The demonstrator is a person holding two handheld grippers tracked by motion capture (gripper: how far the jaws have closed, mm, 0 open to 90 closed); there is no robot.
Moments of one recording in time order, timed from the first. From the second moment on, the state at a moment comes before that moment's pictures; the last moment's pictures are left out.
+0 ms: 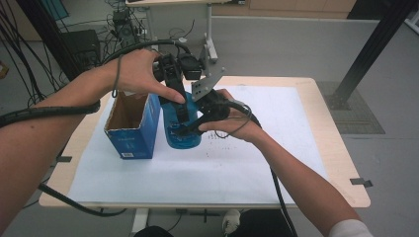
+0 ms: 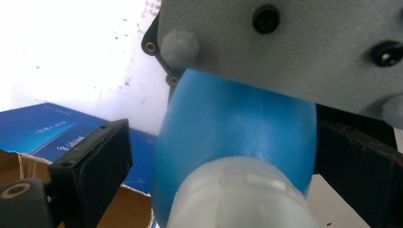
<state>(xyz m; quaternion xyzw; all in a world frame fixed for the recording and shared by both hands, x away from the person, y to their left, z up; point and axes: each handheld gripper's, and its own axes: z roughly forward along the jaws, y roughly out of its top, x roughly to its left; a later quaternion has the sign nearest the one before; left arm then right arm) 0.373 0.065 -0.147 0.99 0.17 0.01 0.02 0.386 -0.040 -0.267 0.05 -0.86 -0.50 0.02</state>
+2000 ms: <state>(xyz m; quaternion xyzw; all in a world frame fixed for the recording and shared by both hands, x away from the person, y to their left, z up) 0.371 0.061 -0.156 0.99 0.15 0.00 -0.01 0.383 -0.041 -0.274 0.05 -0.87 -0.50 0.03</state>
